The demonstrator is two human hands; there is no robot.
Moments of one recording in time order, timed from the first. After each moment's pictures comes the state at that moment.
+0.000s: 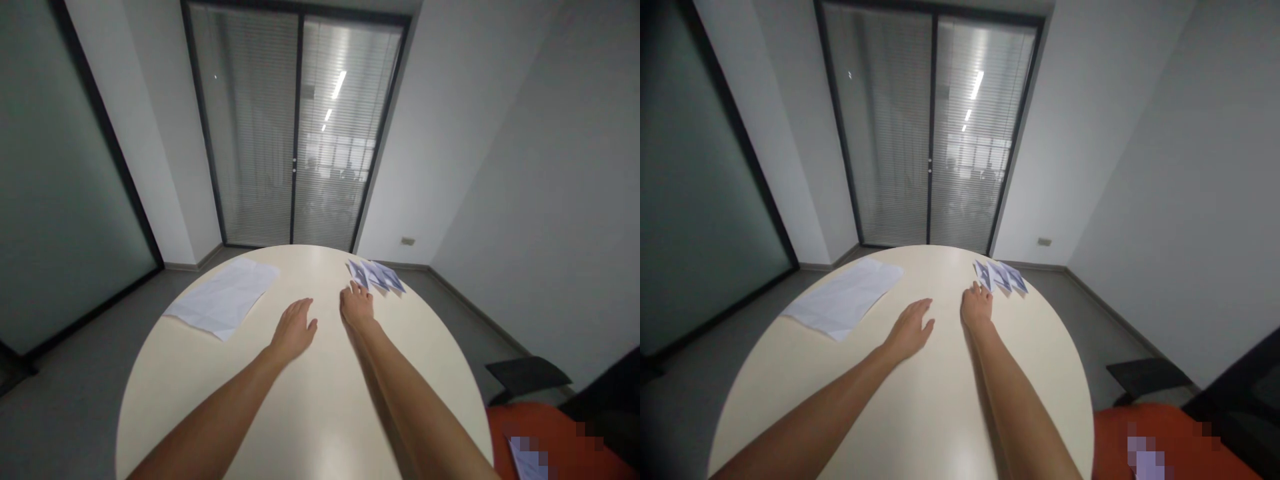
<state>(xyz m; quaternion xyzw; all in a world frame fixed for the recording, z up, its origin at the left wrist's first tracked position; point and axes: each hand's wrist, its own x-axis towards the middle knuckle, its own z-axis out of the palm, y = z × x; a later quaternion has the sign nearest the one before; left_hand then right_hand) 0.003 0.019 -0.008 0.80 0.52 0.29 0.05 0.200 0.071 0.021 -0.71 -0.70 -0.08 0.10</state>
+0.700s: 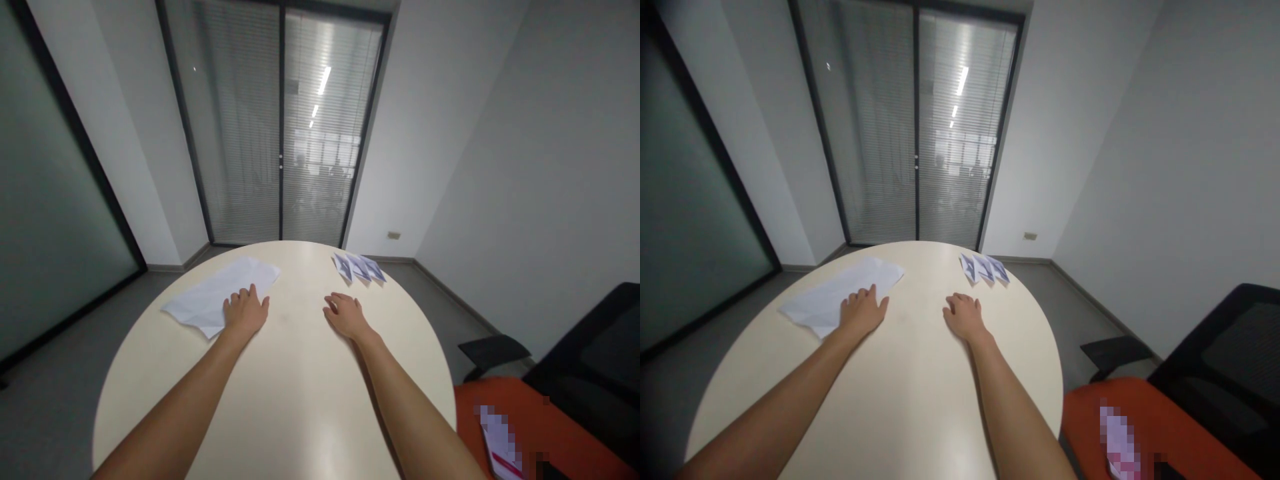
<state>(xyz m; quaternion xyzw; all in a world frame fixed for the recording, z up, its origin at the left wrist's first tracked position) -0.037 0.021 0.010 0.65 0.74 0.13 -0.06 0.235 0.001 0.022 -0.64 -0.75 0.06 0.17</state>
